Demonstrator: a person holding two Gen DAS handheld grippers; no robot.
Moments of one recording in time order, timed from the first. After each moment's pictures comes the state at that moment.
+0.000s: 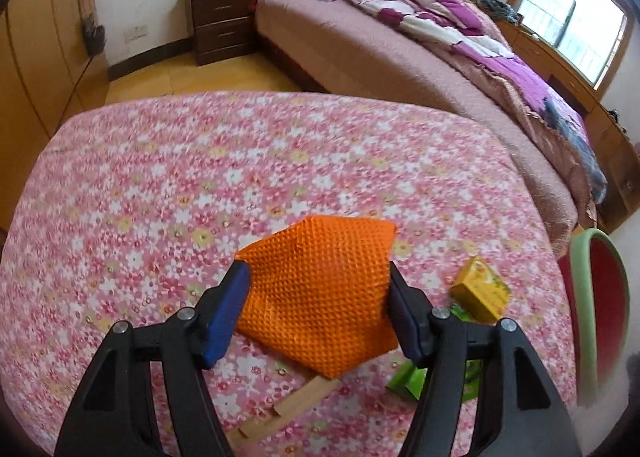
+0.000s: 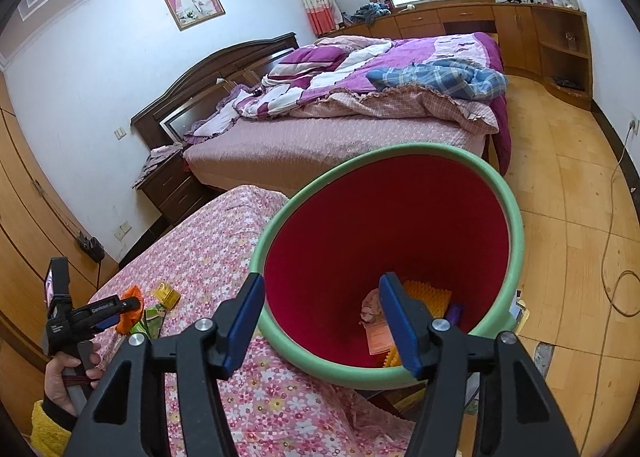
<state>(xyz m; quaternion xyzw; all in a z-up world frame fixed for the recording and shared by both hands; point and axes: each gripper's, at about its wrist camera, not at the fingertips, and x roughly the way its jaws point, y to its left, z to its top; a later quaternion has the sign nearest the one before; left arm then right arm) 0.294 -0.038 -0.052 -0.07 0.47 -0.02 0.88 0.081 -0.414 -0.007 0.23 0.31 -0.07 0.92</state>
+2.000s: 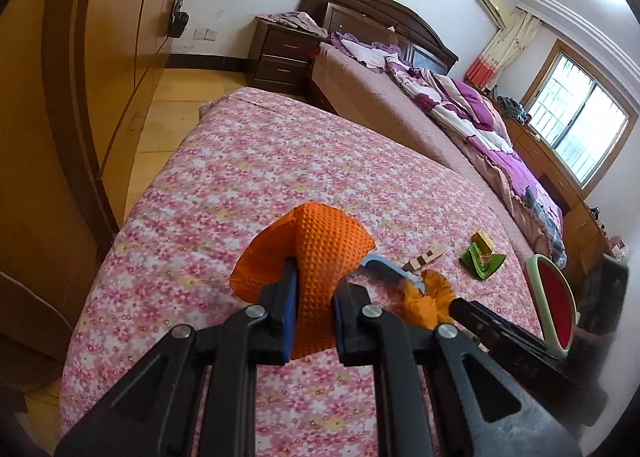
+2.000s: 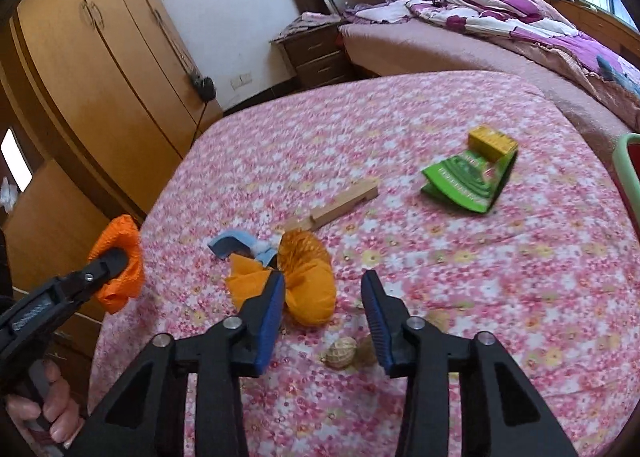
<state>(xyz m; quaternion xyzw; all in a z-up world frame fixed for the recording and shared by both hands) 0.076 0.139 -0.011 -0.21 0.37 0.01 0.91 0.122 -0.099 -0.045 0.08 0.44 0.19 0.87</state>
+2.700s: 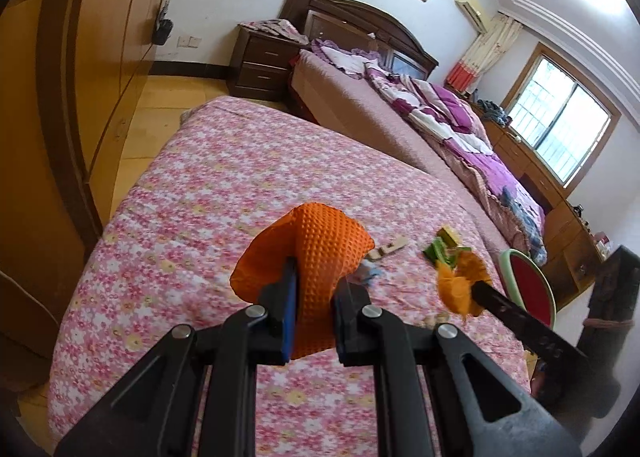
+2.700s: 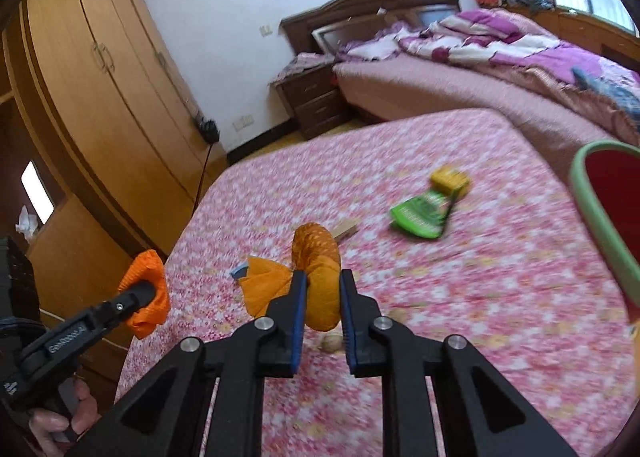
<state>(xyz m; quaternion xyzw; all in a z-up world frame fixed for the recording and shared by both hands) 0.054 0.114 0.010 -0.21 0.35 -0.03 0.91 0.074 -0.154 0.015 0.13 0.36 0.17 0.91</state>
